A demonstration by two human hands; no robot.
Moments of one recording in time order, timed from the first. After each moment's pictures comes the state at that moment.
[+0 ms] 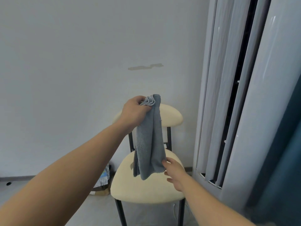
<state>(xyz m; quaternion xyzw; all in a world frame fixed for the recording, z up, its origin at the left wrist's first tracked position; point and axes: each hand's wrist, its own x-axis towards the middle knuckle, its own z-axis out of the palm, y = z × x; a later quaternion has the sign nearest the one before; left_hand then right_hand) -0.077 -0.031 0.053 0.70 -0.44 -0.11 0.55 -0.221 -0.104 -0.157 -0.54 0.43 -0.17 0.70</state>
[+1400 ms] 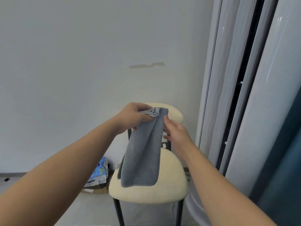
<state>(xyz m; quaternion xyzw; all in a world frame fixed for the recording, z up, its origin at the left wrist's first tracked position) -0.056 -0.018 0.047 0.70 -0.53 -0.19 0.43 -0.211 -0.126 -0.038 -0.61 0.24 -0.35 0.67</state>
